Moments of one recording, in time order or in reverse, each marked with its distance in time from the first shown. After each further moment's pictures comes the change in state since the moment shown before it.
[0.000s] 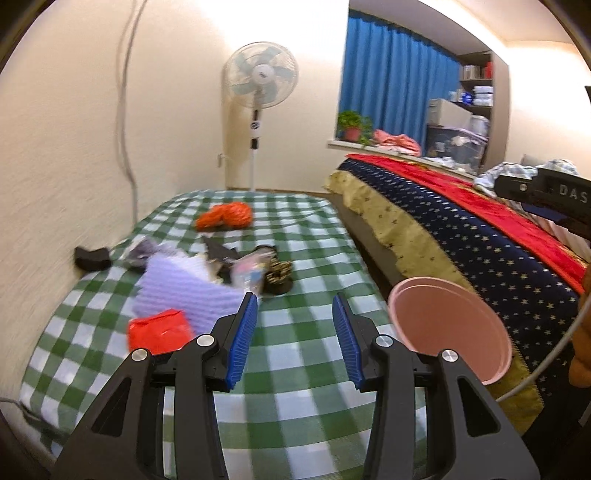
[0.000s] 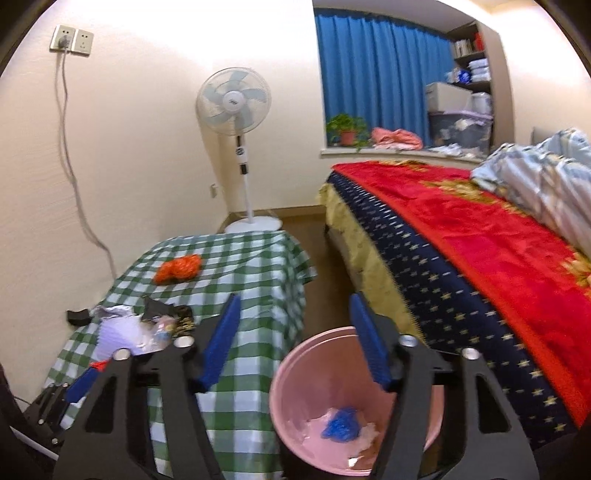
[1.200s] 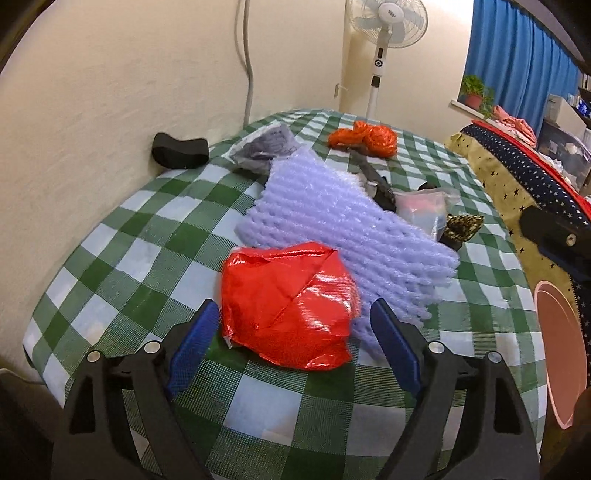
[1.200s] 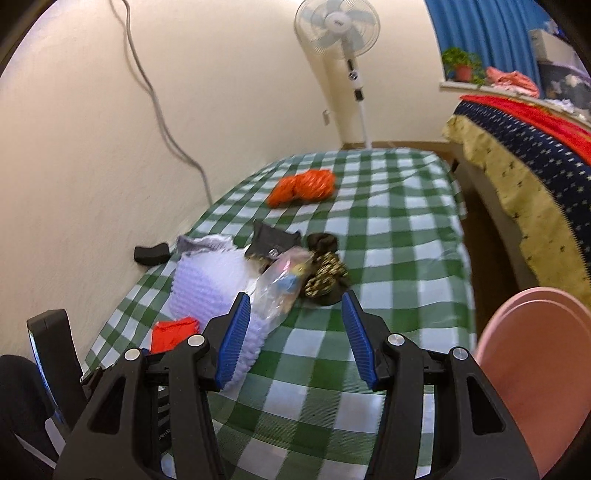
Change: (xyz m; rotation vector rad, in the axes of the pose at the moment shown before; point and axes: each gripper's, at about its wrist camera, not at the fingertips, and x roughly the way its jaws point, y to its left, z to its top) left arm 0.078 0.093 -0.030 -0.243 0.256 0.344; right arm 0.130 0.125 -0.060 -0.070 0.270 0.433
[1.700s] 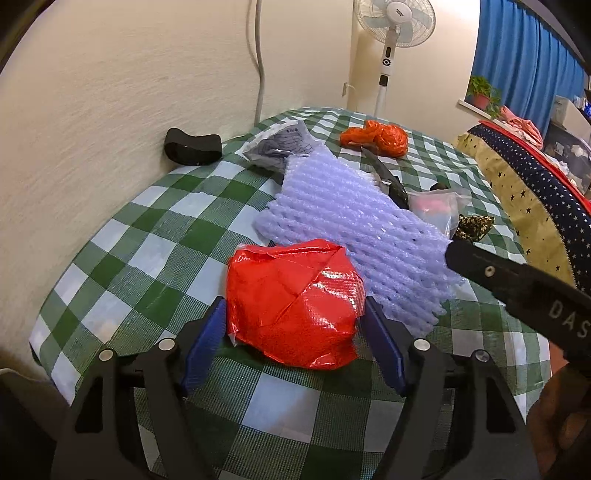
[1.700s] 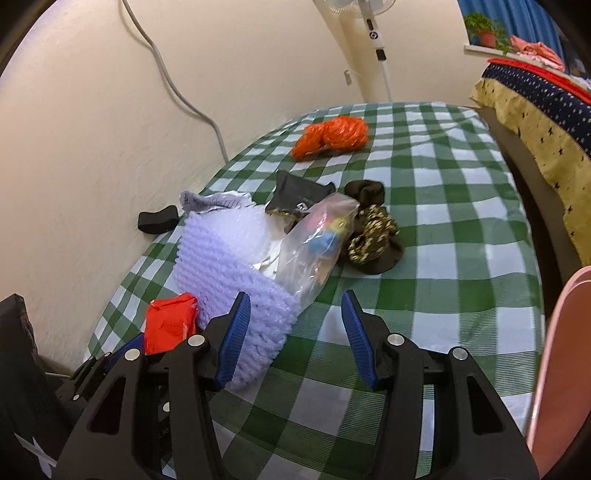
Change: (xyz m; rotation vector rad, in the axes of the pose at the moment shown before) left arm -0.003 0.009 0.000 -0.011 0.003 0.020; right arm 0.054 0.011 -0.014 0.015 0.140 0.097
